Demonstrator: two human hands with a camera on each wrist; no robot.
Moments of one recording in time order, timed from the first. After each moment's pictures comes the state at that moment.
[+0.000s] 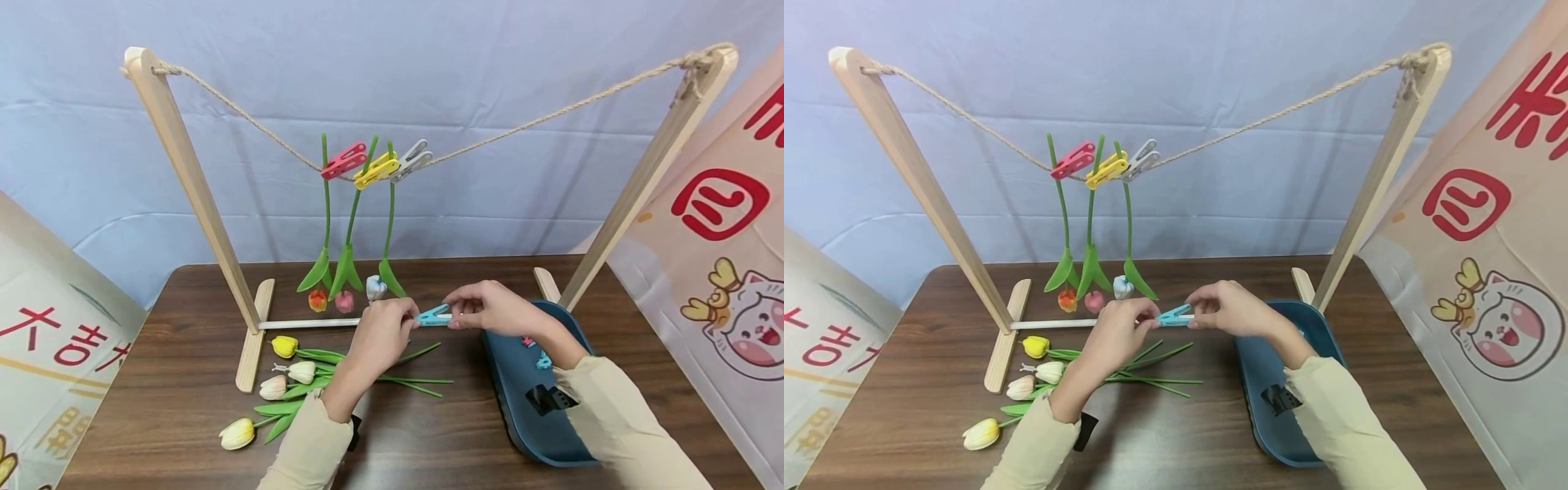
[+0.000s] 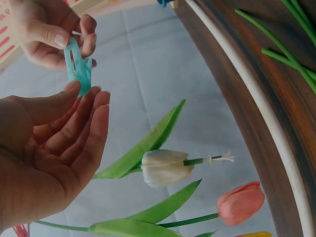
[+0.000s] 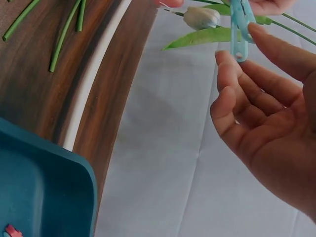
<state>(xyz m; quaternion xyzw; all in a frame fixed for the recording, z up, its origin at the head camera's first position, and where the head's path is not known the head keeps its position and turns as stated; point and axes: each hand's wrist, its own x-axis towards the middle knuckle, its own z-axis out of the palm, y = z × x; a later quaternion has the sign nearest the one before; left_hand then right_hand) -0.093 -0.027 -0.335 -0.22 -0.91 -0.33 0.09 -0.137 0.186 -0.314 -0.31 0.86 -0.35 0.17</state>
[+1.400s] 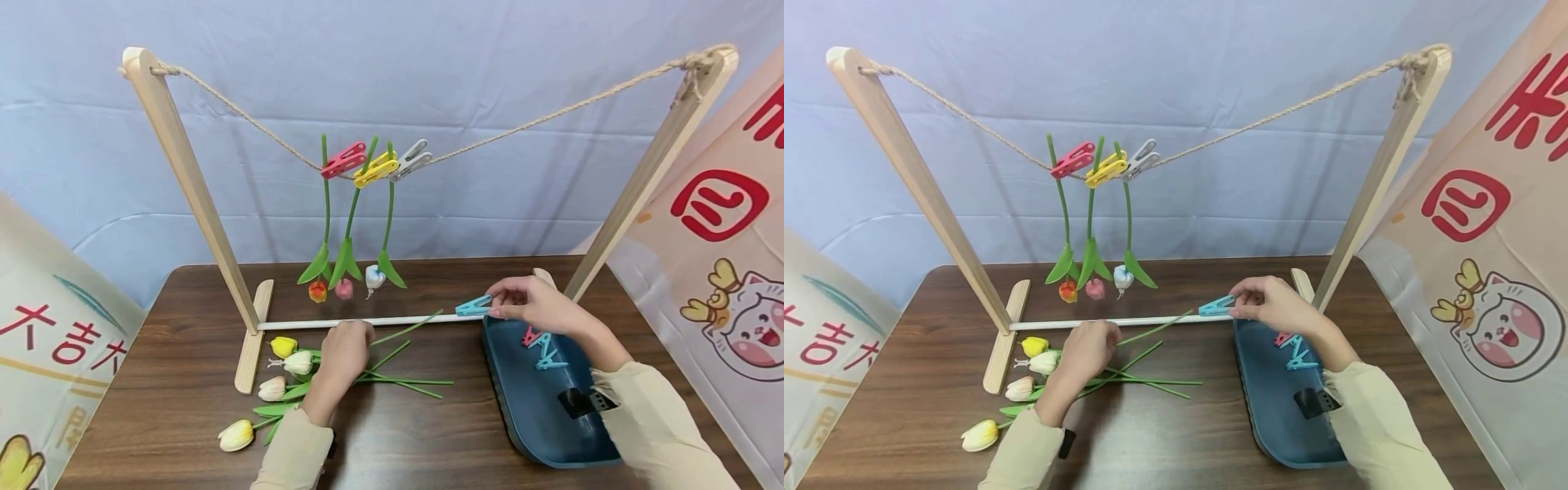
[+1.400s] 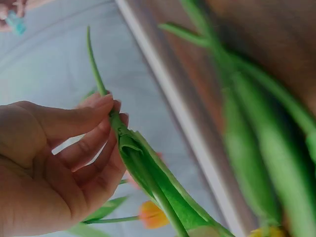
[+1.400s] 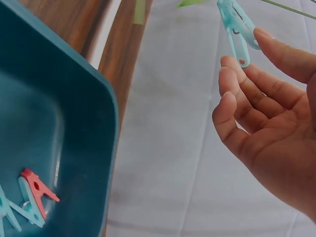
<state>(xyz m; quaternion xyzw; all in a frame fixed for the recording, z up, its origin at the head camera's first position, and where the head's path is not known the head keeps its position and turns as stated) -0.096 -0.066 -0.389 -0.09 -0.97 -0.24 0.04 -0.137 0.239 -0.316 -0.26 0.87 -0.39 0.12</state>
